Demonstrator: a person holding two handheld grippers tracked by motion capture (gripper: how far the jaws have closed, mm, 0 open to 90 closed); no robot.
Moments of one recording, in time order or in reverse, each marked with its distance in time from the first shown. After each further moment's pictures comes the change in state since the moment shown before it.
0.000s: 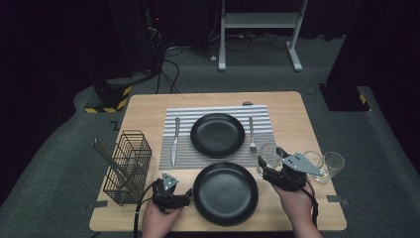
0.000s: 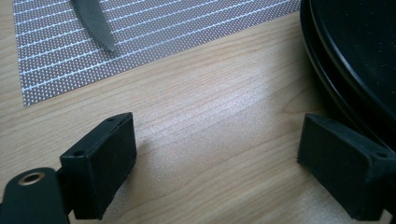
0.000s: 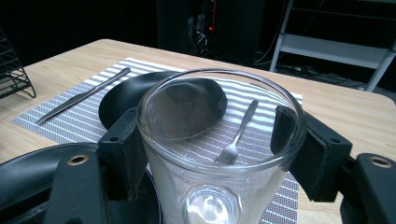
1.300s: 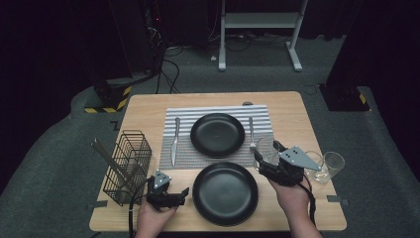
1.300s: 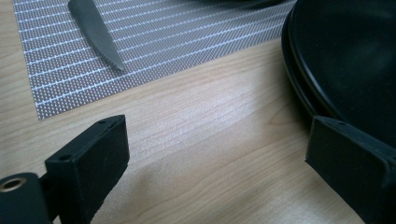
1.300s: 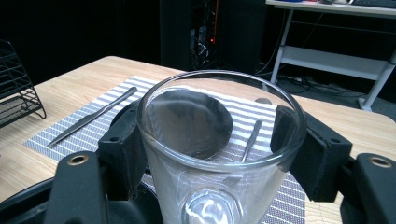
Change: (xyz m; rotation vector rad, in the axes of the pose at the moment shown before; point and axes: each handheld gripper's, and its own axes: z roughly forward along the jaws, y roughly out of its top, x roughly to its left) left arm 0.018 0.005 -0.017 -0.058 -0.109 -0.038; right arm 0.011 0.025 0.000 -0.036 0.007 0.000
